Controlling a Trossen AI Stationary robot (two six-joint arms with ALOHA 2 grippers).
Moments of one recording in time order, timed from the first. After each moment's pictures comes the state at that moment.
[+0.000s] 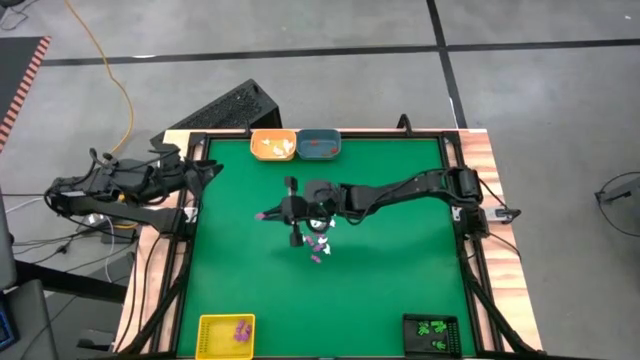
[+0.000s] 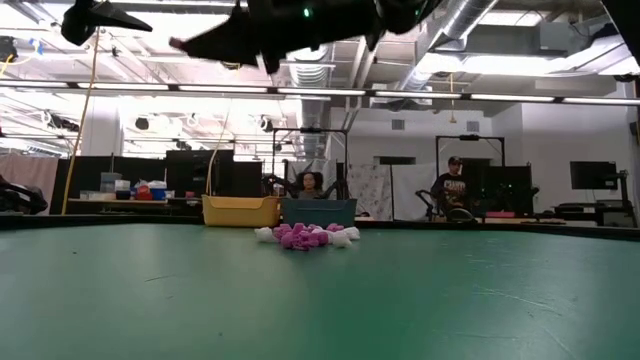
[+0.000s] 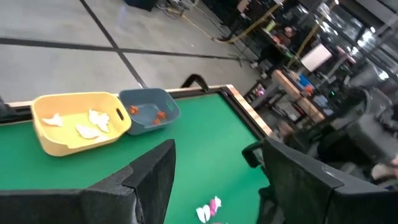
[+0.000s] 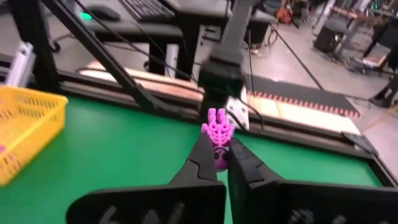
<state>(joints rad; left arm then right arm) -0.11 0.44 0.86 -0.62 -0.67 -0.77 0.02 1.94 1.47 0.30 -0.05 -0.19</state>
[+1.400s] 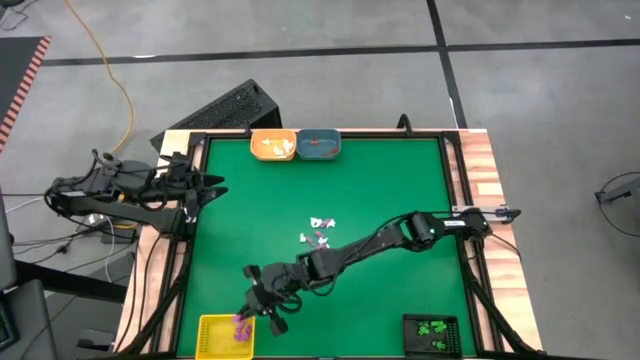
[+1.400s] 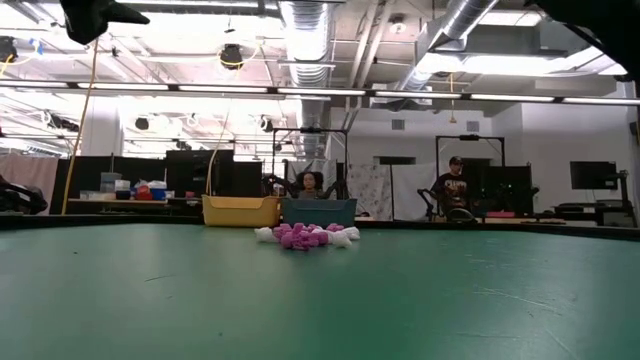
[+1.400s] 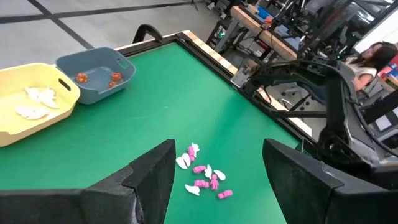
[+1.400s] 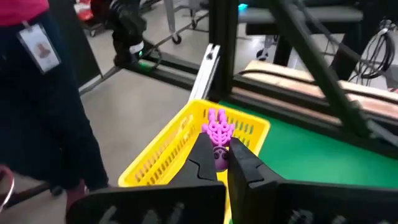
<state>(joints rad) -0.11 0.44 0.86 -0.67 -0.37 -0.66 0.33 2.44 2.21 -0.03 -0.20 -0.05</state>
